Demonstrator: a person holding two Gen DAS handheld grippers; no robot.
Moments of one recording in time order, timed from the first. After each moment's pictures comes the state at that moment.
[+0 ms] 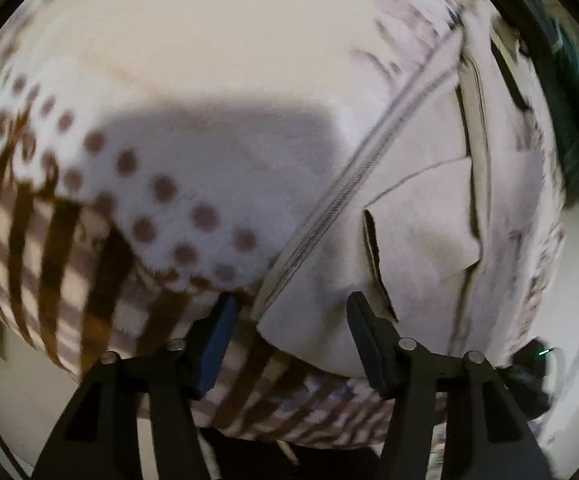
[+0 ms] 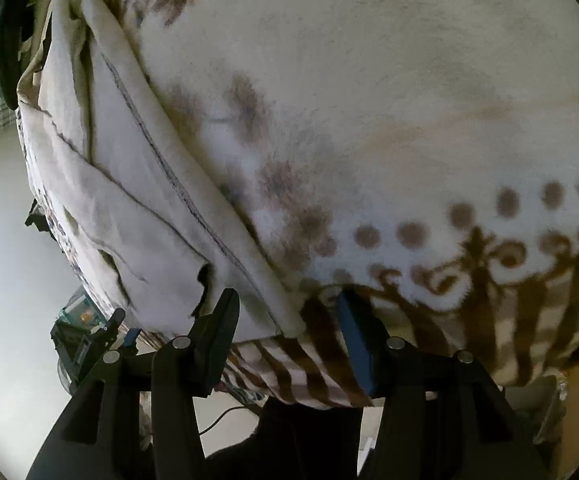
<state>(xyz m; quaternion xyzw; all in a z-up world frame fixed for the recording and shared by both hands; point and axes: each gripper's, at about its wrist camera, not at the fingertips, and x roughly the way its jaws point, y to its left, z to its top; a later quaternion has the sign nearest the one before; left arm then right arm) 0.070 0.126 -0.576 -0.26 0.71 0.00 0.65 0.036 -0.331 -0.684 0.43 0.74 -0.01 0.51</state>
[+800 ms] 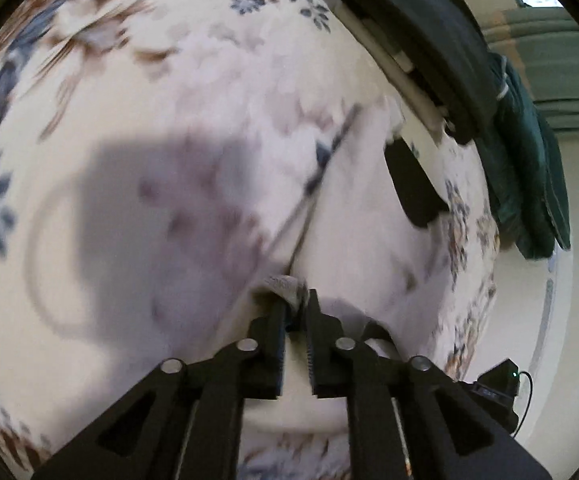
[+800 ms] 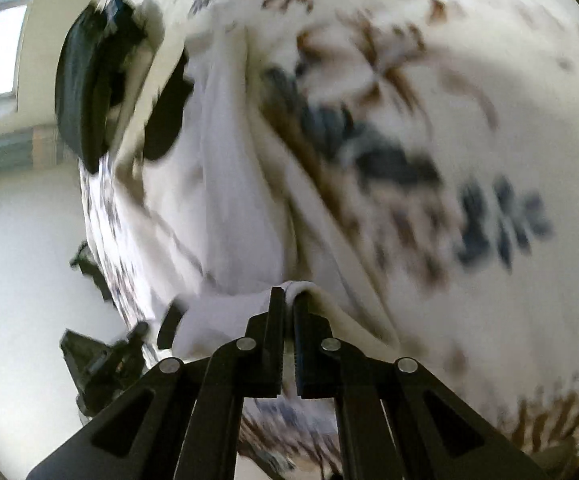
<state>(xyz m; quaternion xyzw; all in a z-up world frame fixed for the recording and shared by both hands) 0.270 0.113 -0.544 -0.35 0.63 -0.06 0.70 0.218 -0.340 -0.610 0.47 0.63 -0.01 0.62</state>
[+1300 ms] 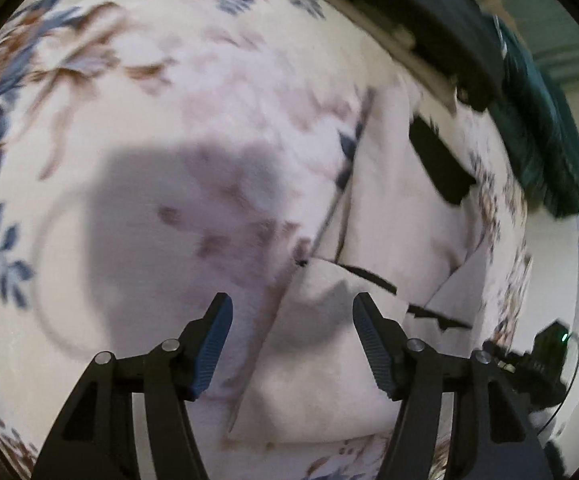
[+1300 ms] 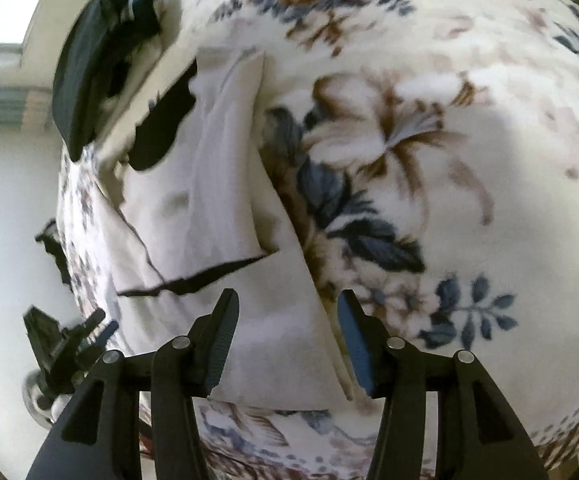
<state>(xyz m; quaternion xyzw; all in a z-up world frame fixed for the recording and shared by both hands) 0.263 0.108 -0.560 -0.24 0.64 -0.08 0.72 0.230 -0.337 -0.614 0.33 0.65 0.01 0.68</state>
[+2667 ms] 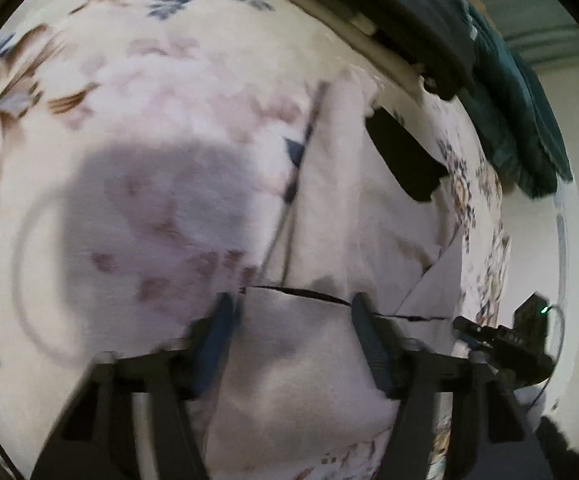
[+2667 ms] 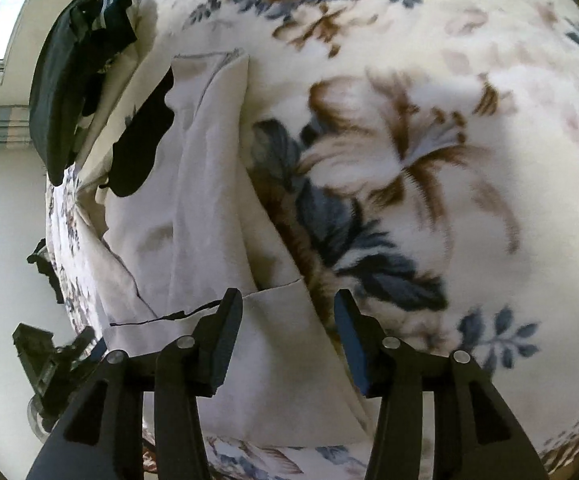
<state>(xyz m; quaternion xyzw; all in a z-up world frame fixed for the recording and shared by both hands) 0.279 0.096 -0.555 -0.24 0.63 -0.15 0.72 0.251 -0.335 -0.625 0.35 0.64 -0.02 0.68</state>
